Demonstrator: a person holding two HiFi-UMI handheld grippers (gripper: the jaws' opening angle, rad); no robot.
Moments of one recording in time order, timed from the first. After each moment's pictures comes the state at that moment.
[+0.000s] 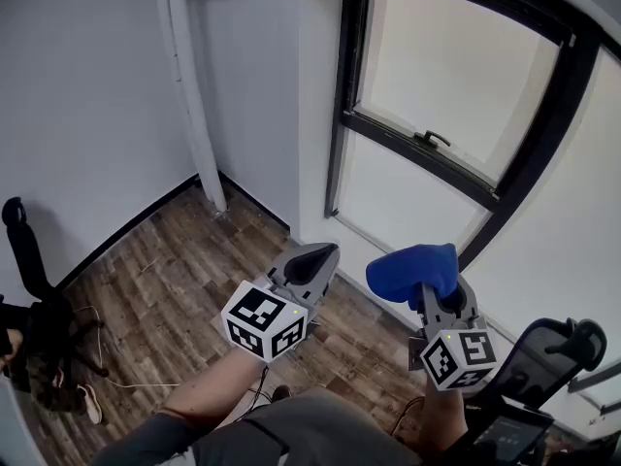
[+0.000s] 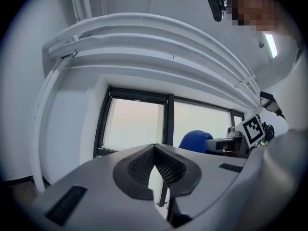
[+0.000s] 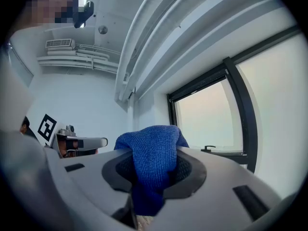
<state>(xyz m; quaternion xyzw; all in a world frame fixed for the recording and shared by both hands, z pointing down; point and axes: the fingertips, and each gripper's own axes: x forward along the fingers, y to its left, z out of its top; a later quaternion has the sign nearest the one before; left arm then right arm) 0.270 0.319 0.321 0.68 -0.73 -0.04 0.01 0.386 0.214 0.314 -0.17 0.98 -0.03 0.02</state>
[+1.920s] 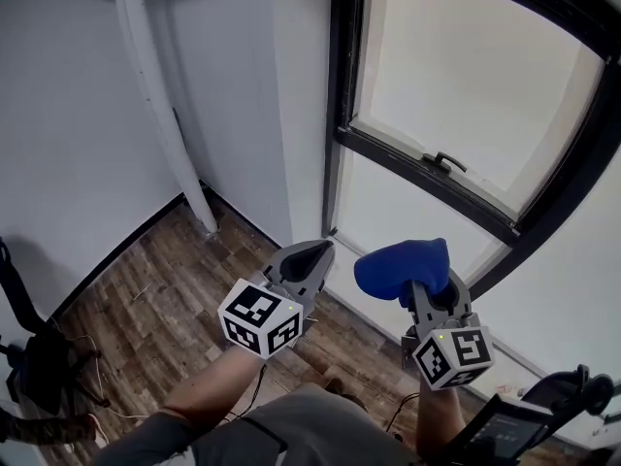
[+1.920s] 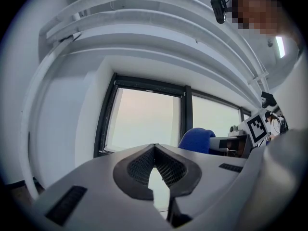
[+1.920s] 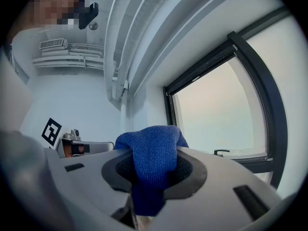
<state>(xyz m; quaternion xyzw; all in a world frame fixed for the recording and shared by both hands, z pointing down) 0.090 0.152 0.339 0.68 -0.73 -0.04 0.03 0.202 0.063 0.323 -0.16 0.99 -0.04 0.02</state>
